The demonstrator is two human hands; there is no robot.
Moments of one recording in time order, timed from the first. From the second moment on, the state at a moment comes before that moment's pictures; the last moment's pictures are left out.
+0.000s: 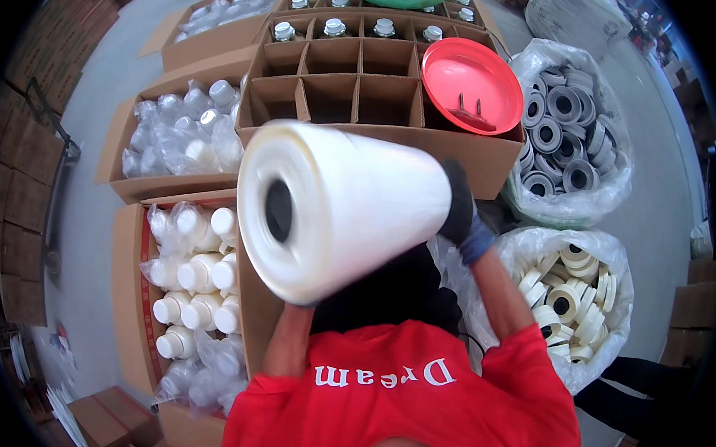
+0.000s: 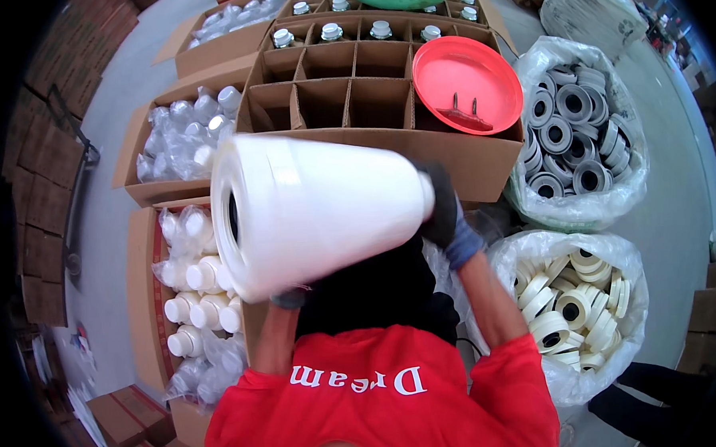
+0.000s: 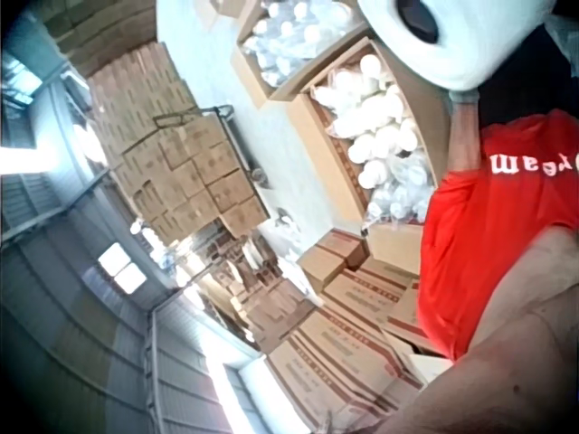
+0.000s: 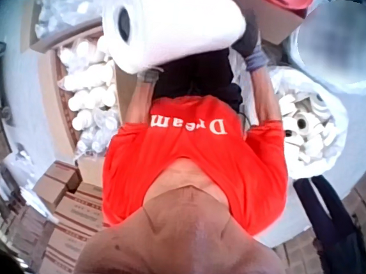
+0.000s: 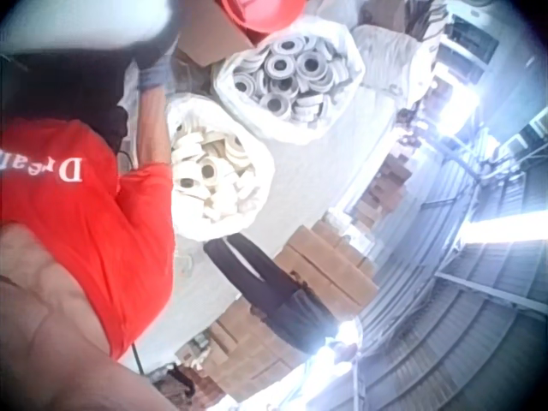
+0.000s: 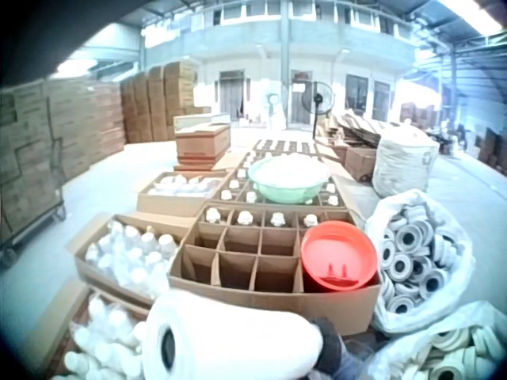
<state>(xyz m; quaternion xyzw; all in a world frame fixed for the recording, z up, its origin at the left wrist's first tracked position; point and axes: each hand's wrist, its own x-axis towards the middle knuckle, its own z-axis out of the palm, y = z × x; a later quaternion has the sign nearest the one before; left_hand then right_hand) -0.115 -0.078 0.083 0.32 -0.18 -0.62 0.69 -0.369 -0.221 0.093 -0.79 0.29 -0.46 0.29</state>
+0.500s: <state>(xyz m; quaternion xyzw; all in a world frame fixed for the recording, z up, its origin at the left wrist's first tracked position) -0.114 -0.062 0.105 0.52 -0.56 -0.41 0.49 -0.323 -0.278 0.200 -0.83 0.39 0.06 0.40</state>
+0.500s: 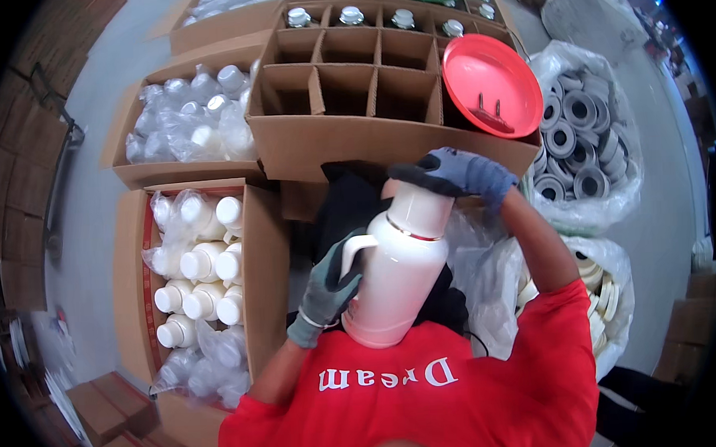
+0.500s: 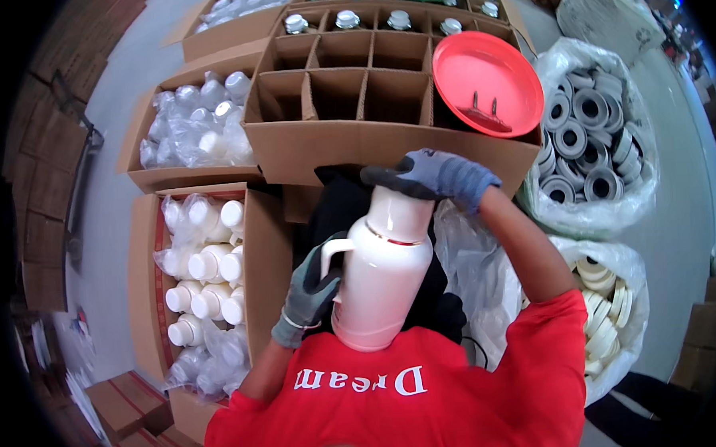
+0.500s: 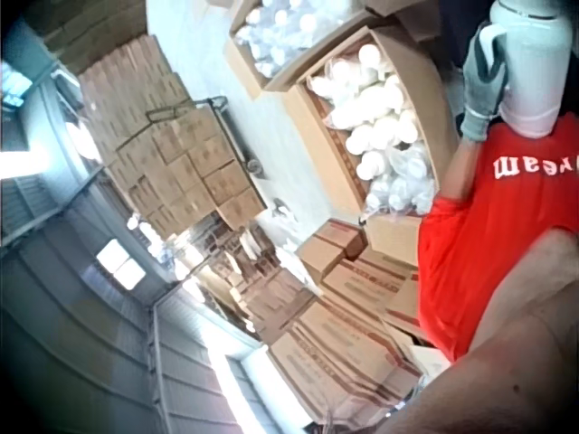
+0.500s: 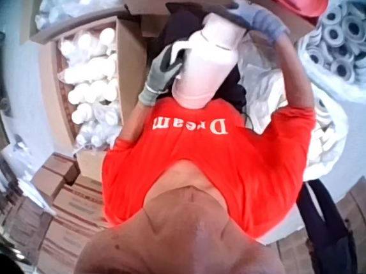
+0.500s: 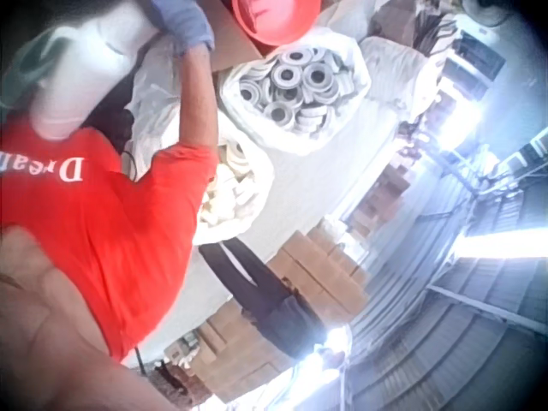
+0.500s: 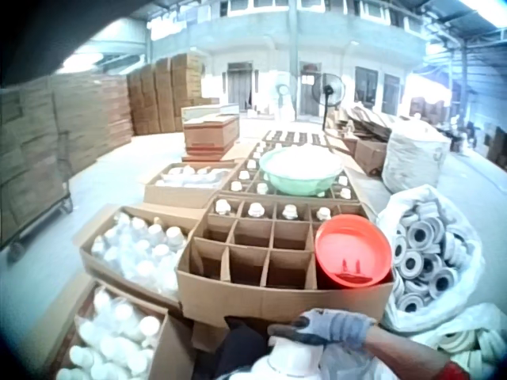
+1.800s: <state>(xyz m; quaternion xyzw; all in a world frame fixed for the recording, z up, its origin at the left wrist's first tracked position) -0.177 -0.238 0.174 0.39 -0.79 -0.43 0.21 -0.441 -0.206 0.112 -0.59 0.42 -0.33 0.61</state>
